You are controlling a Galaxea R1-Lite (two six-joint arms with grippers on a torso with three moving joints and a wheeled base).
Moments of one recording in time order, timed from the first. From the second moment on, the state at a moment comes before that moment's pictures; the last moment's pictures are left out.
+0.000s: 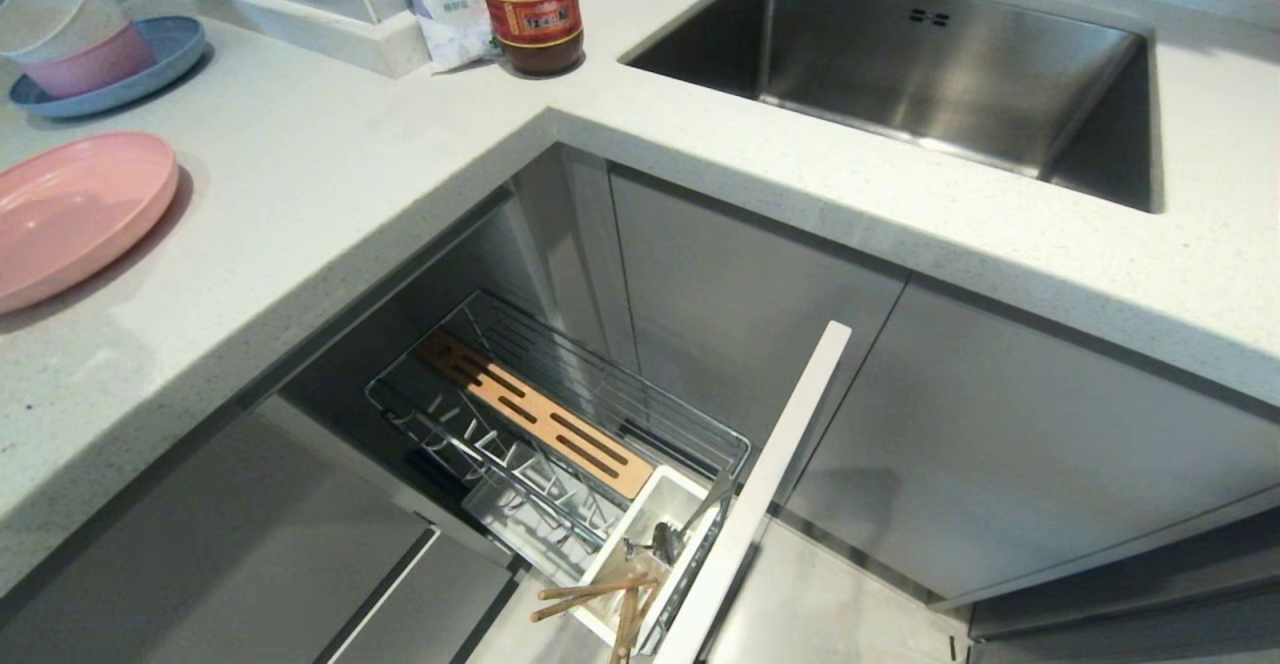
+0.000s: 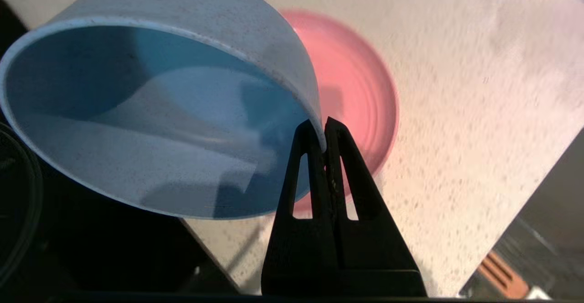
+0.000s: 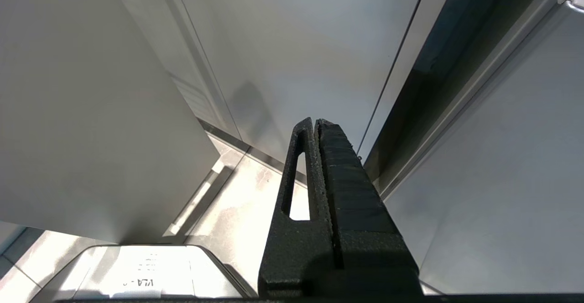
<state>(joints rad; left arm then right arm) 0.78 1.29 -1.65 0.55 -0.59 0.05 0.01 0.00 0.00 0.00 0.00 0.02</state>
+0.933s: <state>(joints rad) 0.63 1.42 -1.79 0.87 -0.41 0.19 0.01 0.00 0.00 0.00 0.00 0.02</state>
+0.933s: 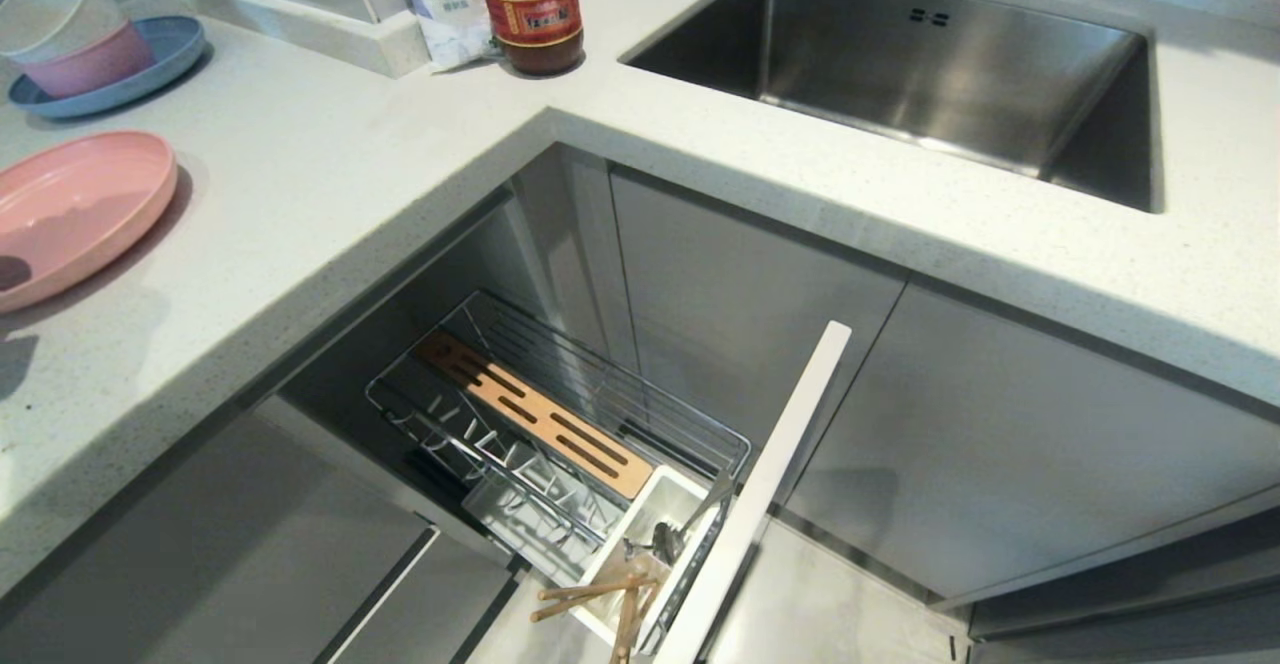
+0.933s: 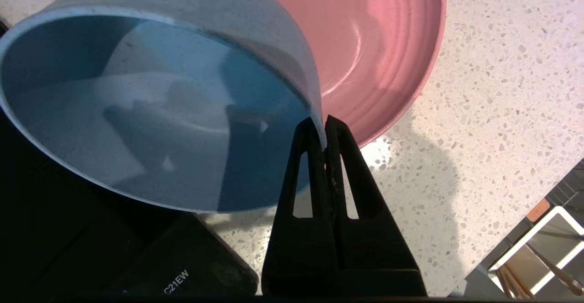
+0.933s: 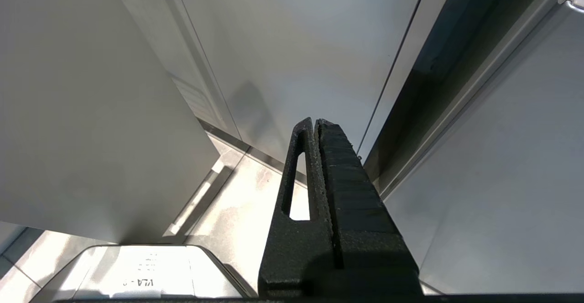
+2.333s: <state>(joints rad) 0.60 1.46 -1.82 0.87 -0.47 0.19 0.01 0.00 0.00 0.00 0.00 0.02</state>
